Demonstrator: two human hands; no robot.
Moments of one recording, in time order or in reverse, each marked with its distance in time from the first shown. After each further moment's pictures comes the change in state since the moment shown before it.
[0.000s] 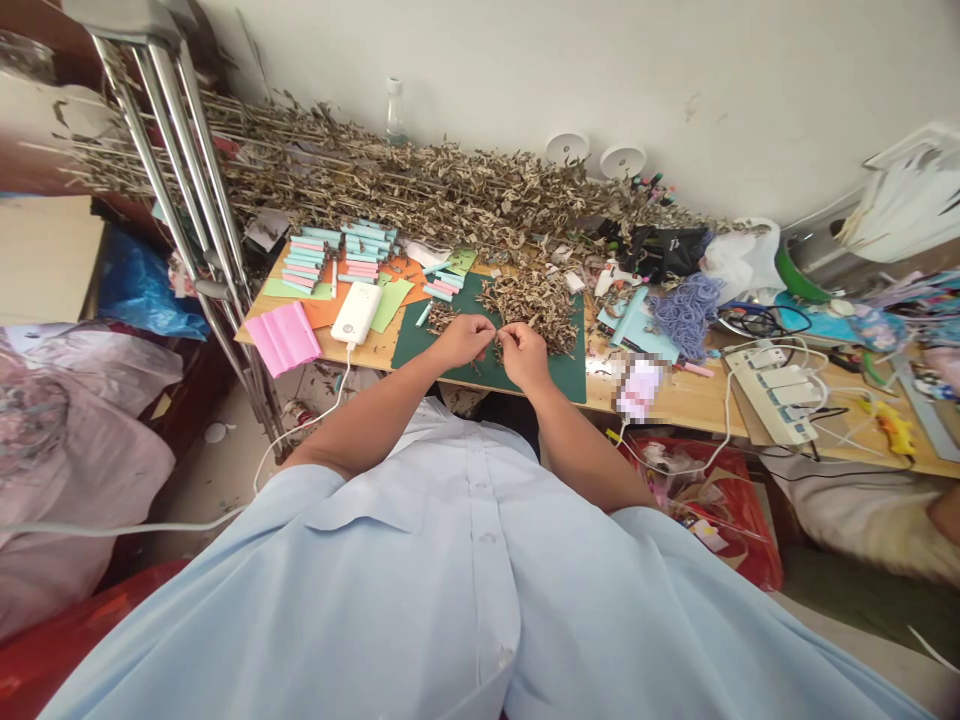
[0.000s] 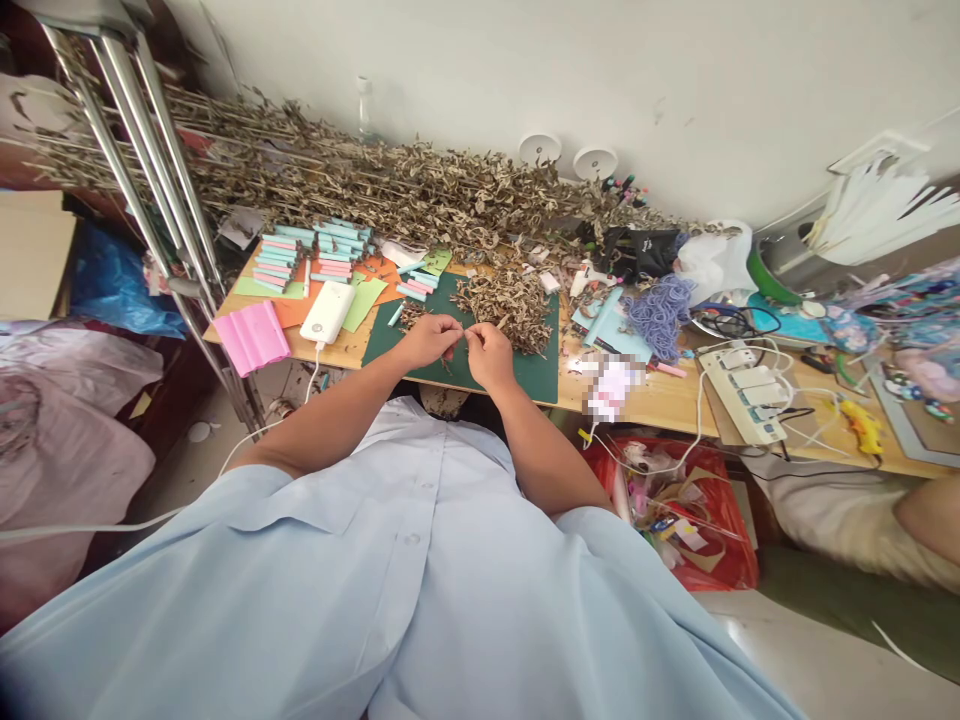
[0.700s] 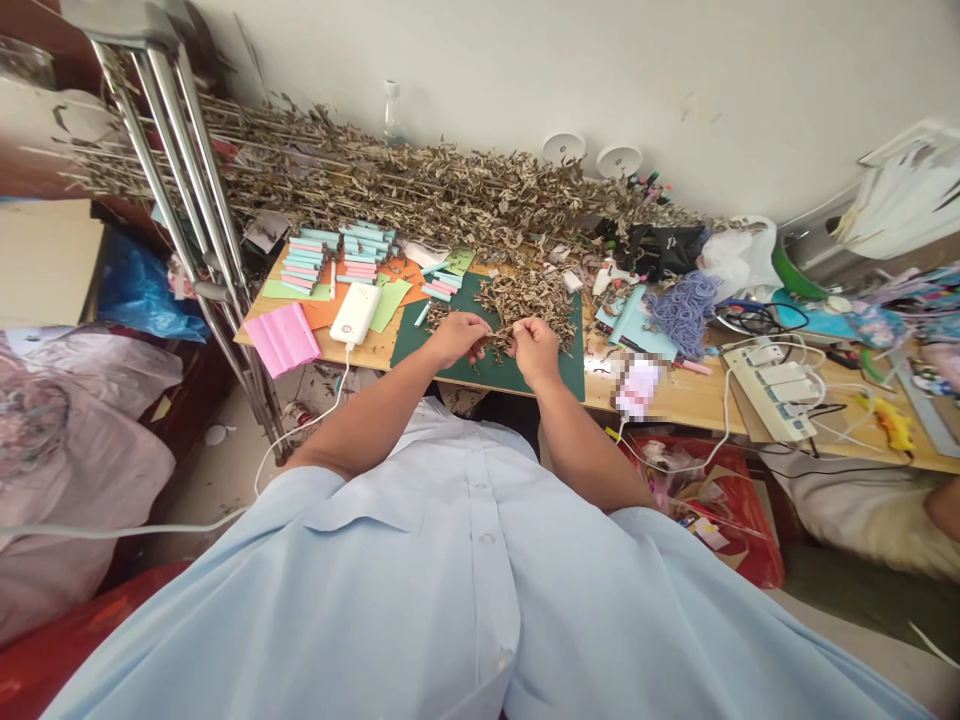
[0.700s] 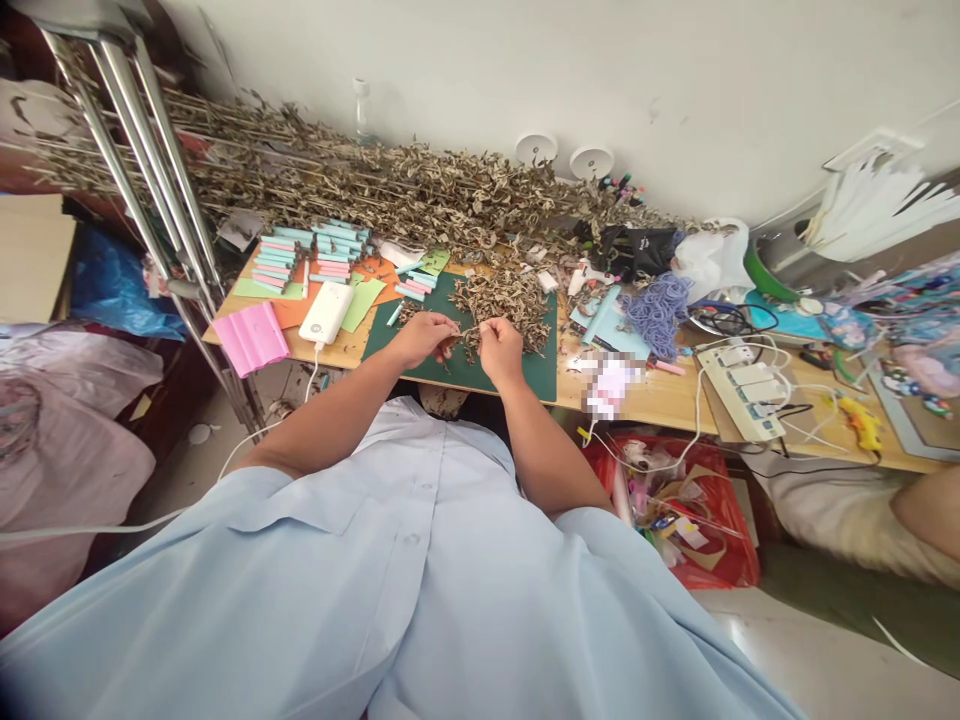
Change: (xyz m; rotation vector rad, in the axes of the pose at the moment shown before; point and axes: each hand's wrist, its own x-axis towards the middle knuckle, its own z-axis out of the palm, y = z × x) left_hand 0.006 -0.003 0.003 -0.318 0.027 -0.232; right_hand 0.006 0.004 -0.009 0.149 0.090 0.156
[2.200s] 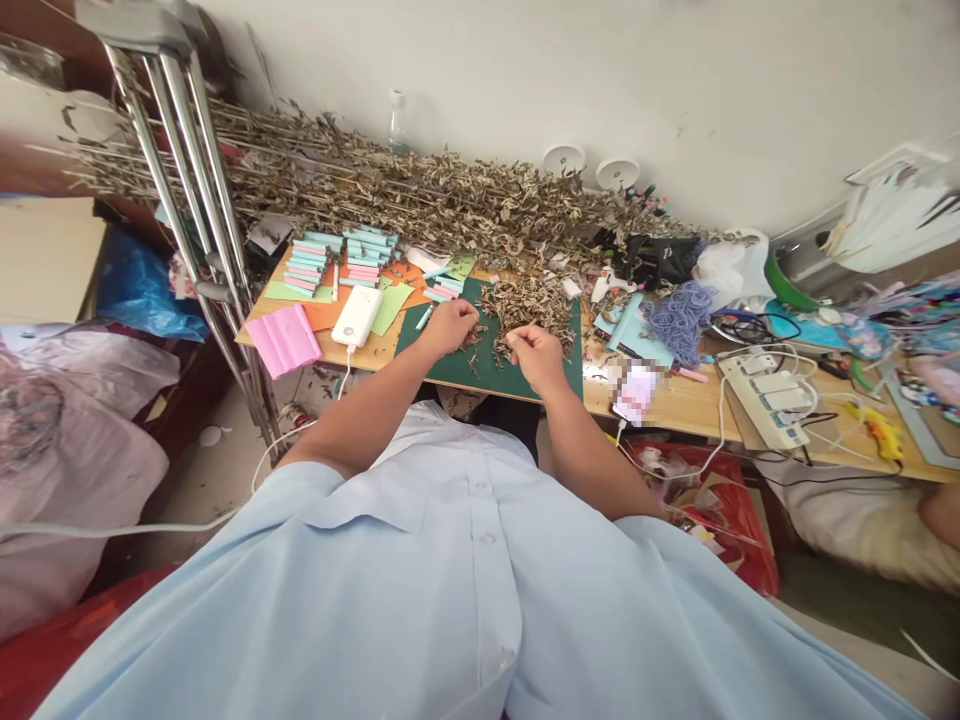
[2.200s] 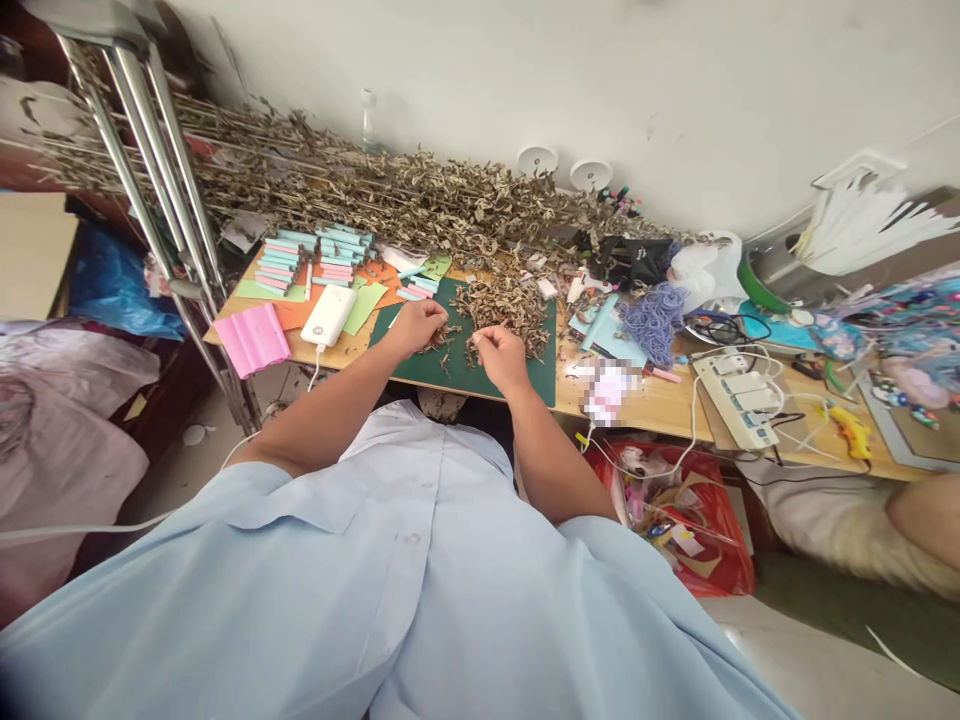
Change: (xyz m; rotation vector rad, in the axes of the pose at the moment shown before) left_hand 0.017 0.000 -0.026 0.316 0.201 0.180; right_hand -0.006 -0.014 -0.015 0.023 -0.158 -0.003
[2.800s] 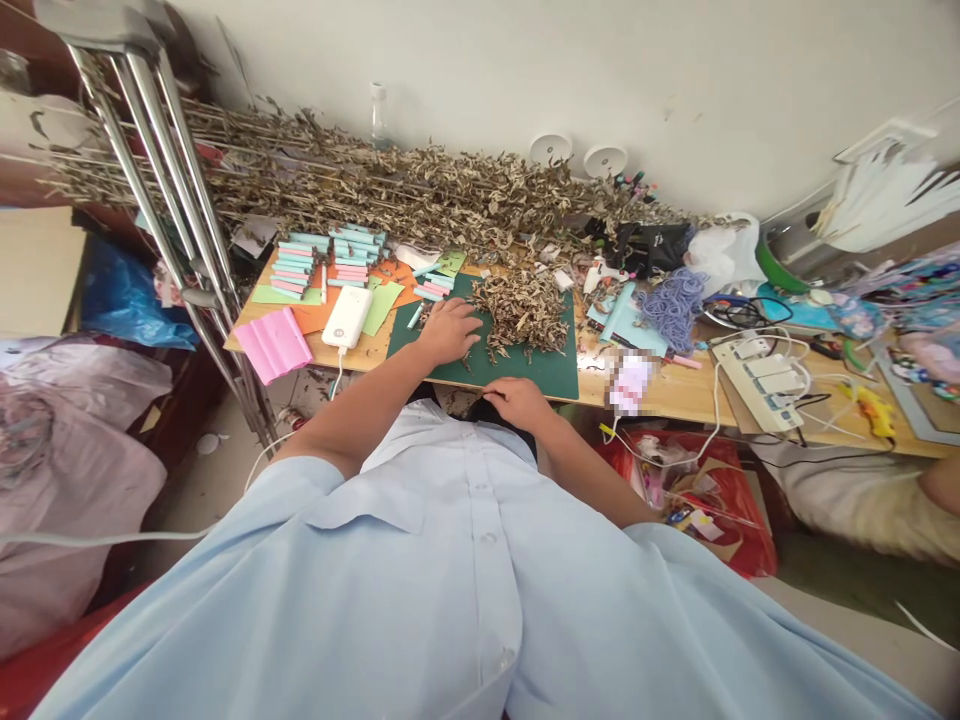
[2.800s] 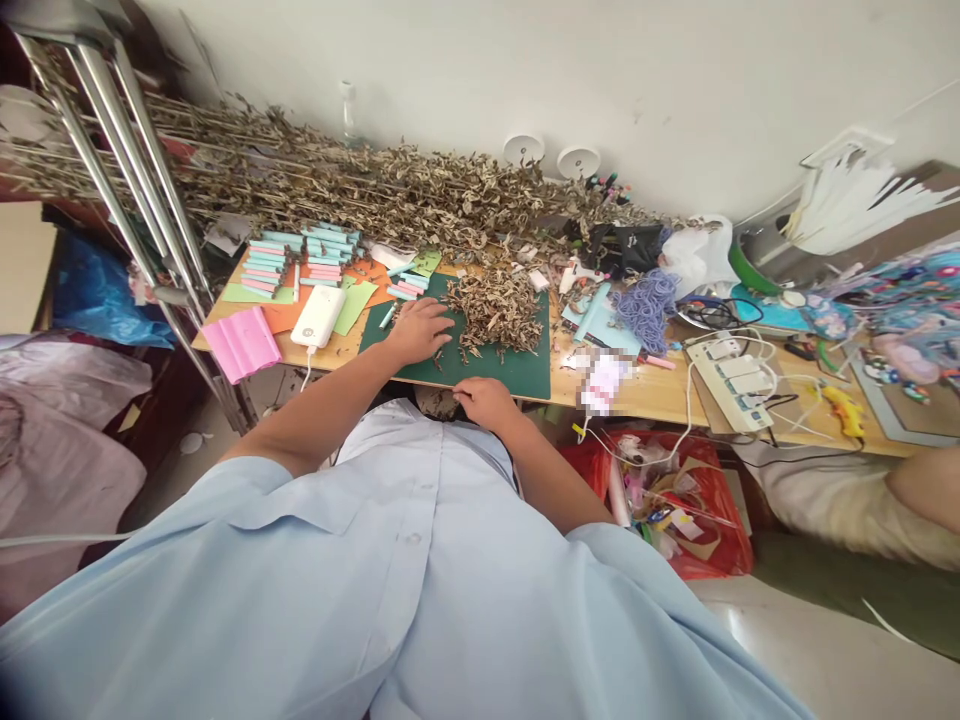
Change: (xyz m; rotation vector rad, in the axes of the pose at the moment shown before) left_hand 0.007 -0.028 0.006 0.819 -0.084 0.577; right_hand -0.061 0.047 -0.003 -0.598 -0.443 -0.308
